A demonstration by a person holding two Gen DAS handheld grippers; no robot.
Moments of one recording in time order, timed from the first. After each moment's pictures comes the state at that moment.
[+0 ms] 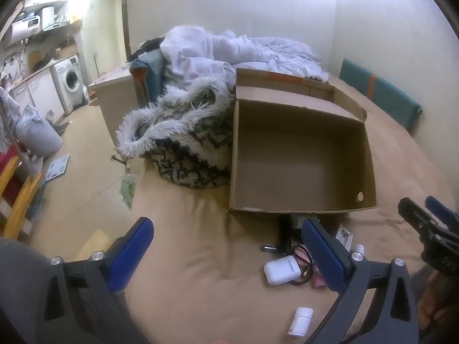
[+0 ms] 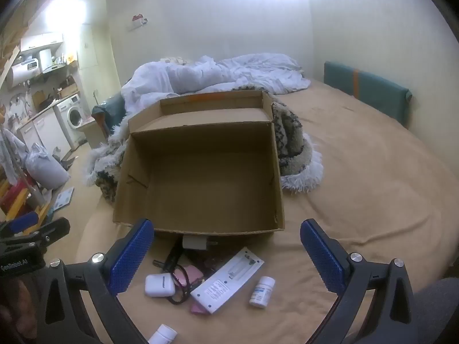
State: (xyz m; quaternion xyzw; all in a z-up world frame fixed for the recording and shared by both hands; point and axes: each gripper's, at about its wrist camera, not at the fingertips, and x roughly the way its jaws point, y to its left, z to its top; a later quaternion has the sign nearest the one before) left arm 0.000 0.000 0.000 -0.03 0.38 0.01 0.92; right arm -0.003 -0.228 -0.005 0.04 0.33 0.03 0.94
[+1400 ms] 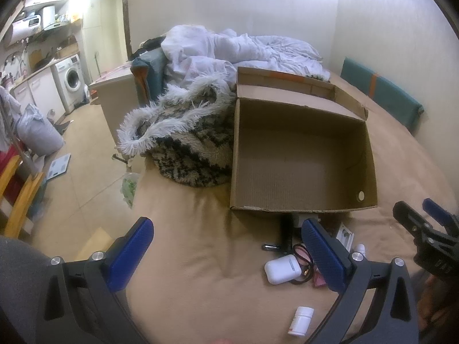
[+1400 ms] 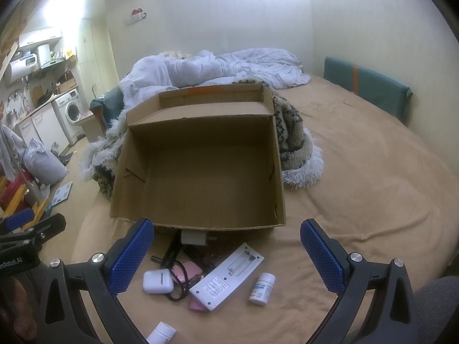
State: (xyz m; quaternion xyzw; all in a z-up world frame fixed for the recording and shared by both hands) left arm 0.000 0.000 0.000 -0.02 0.38 0.02 0.92; right arm -0.001 -0.224 -0.009 0.04 0.34 0.03 0.94
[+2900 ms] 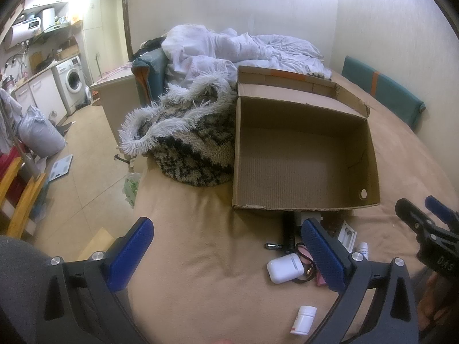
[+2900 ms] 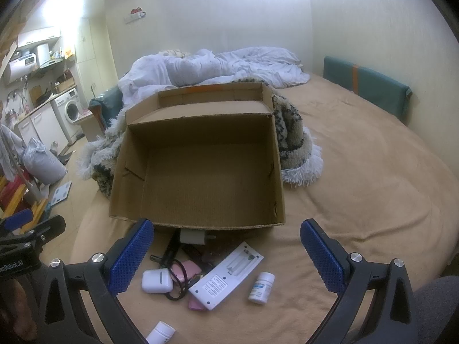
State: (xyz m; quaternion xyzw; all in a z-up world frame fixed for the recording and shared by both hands) left arm 0.005 0.002 -0.004 -0.02 0.38 0.02 0.92; right arm 0.001 -0.227 -0.013 0.04 0.35 0.03 0.94
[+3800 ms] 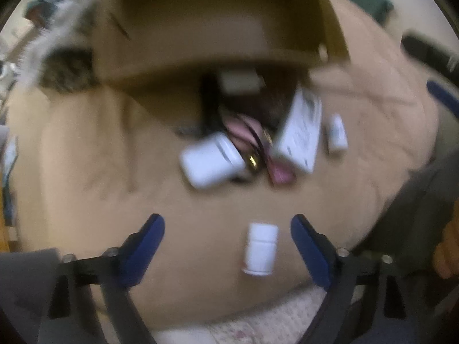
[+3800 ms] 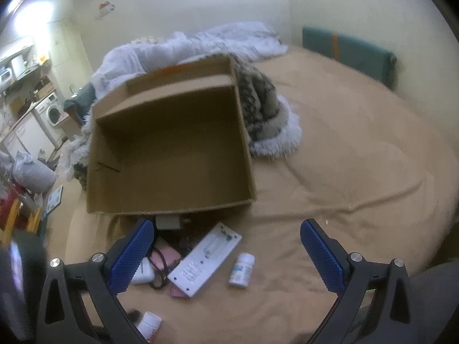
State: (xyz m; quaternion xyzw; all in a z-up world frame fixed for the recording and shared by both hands) left arm 0.017 -0.088 -0.130 0.05 0.62 -0.13 0.77; right arm 0.013 -0.267 -0.030 0.09 0.42 -0.01 0.91
